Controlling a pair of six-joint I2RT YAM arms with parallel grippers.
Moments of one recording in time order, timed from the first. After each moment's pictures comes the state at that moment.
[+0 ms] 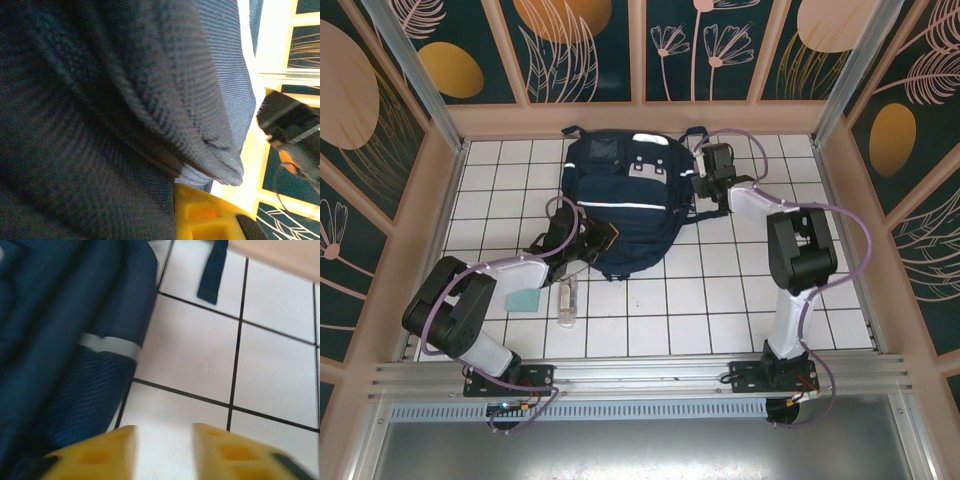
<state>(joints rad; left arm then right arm) -0.51 1.56 0.65 0.35 0.28 -1.32 0.34 1.89 1.32 -0.17 0.17 -0.12</state>
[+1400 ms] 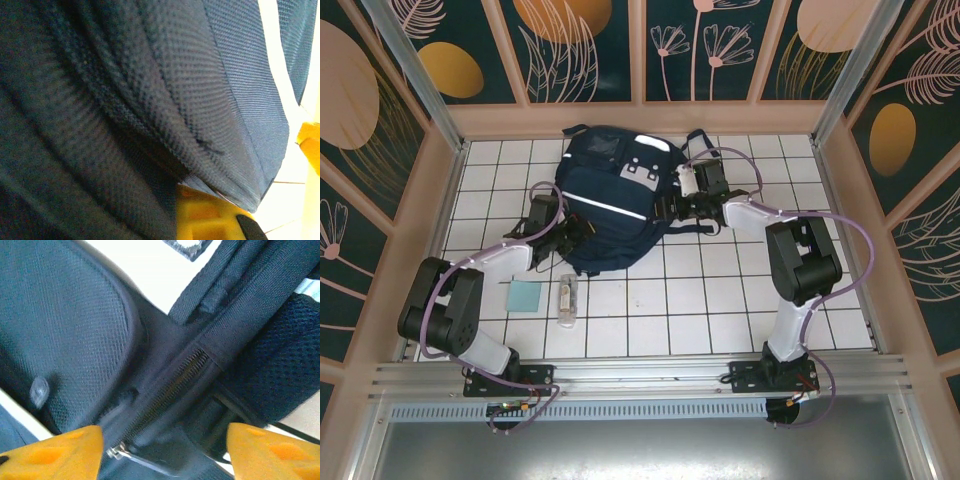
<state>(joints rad) -0.31 1.54 0.76 0.00 0.32 -0.90 0.39 1.86 1.19 -0.15 -0.40 0.13</state>
